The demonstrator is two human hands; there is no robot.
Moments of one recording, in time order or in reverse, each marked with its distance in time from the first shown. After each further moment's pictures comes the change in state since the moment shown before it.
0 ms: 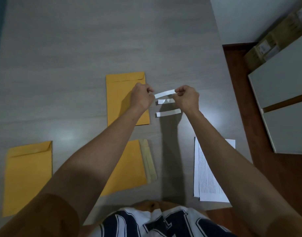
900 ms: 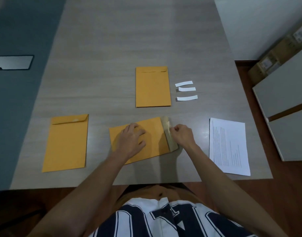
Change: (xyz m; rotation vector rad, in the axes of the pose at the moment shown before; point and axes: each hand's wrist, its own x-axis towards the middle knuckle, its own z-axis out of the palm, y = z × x) left_hand -0.247 -0.166 -0.050 0.481 -0.065 0.211; right_hand -0.209 0.059 0.067 -0.232 -0.249 -0.014
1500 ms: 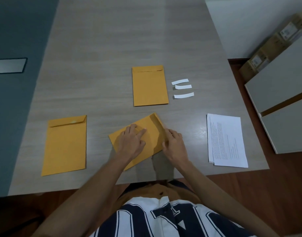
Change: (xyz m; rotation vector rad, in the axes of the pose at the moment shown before) left_hand -0.009 0.008 0.002 0.140 -0.062 0.002; right_hand -0.061 0.017 0.050 -0.155 0.225 -0.436
